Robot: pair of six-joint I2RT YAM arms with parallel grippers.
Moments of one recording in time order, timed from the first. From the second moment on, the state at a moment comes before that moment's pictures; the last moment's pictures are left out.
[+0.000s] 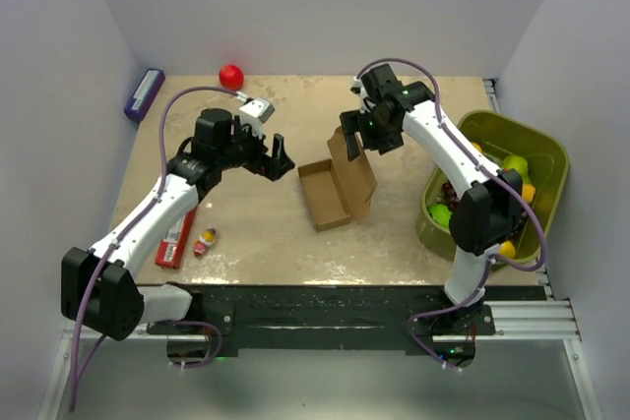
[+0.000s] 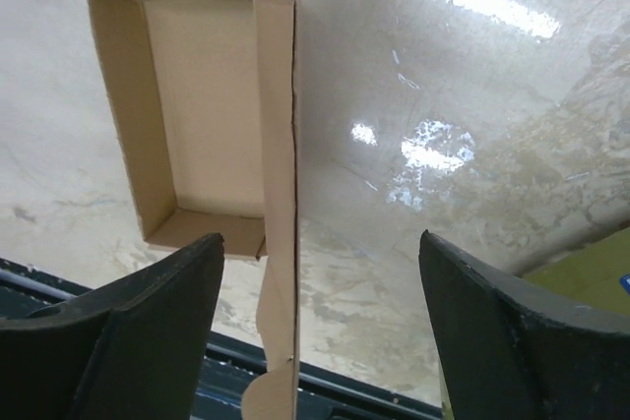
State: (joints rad) left arm -0.36 1.28 1.02 -0.26 0.43 -0.08; right arm 0.45 1.86 1.82 -1.10 -0.04 0.18
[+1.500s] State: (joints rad) left arm -0.20 1.47 0.90 -0.94 -0.05 -0.21; right arm 0.07 1.17 1.27 -0.26 -0.50 0.43
